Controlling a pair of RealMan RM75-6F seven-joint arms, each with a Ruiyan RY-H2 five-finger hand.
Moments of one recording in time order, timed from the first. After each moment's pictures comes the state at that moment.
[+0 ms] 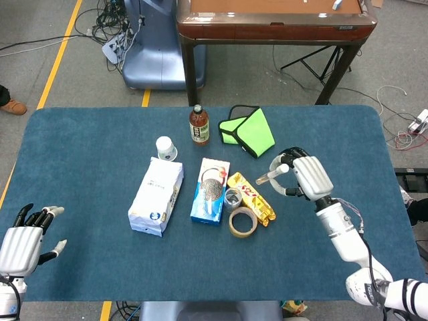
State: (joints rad) left arm -0.09 -1.13 -0.05 -1.74 1.54 1.52 0.23; right arm 0.58 -1.22 0.24 -1.71 -1.29 1.11 0.08
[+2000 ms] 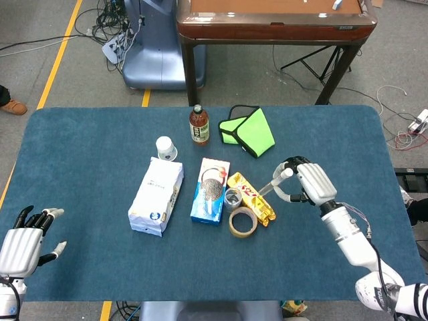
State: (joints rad) left arm -0.09 -1.12 -0.04 -1.73 1.53 1.51 0.22; right arm 0.56 -1.16 0.22 -1.73 -1.31 1.03 0.25
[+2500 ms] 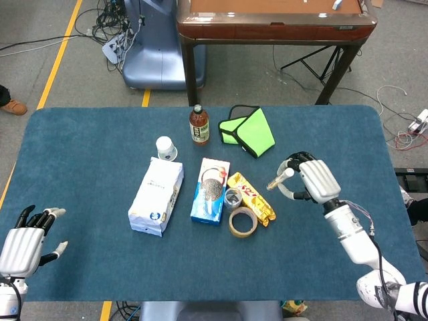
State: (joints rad) left arm -0.10 -1.13 -0.04 -1.73 1.54 1.51 0.23; right arm 0.55 -1.19 0.21 -1.67 -1.34 1.09 0.07
